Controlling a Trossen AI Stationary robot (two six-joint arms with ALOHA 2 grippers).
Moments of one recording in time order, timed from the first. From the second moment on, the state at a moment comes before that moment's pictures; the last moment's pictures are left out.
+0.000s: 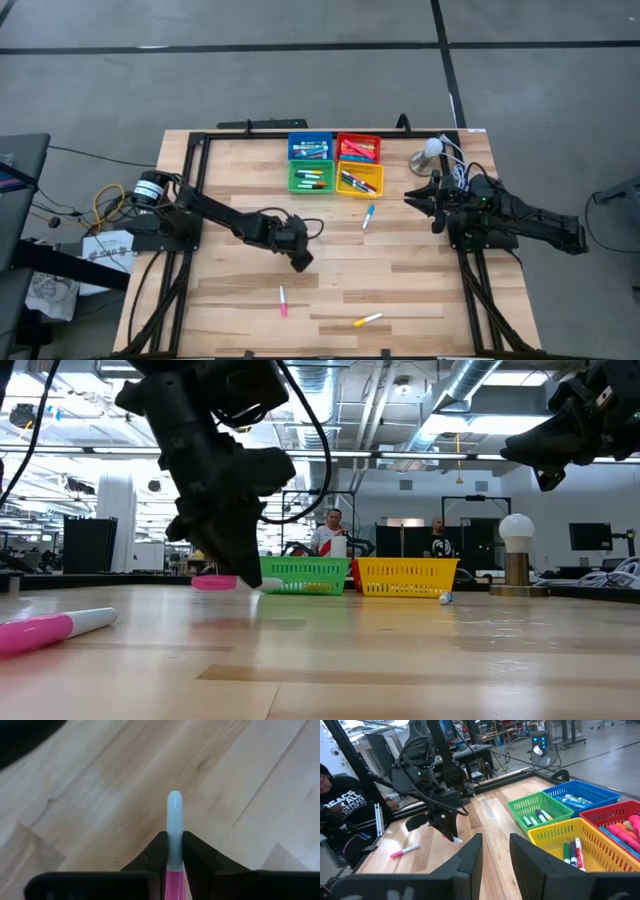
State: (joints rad) left arm -0.25 1.76 0.97 -0.34 -0.25 -0.83; right arm -0.26 0.06 0.18 -0.23 -0.16 0.21
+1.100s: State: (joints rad) left arm -0.01 1.22 0.98 0.13 0.08 -0.68; right arm -0.26 0.06 0.18 -0.23 -0.16 0.21
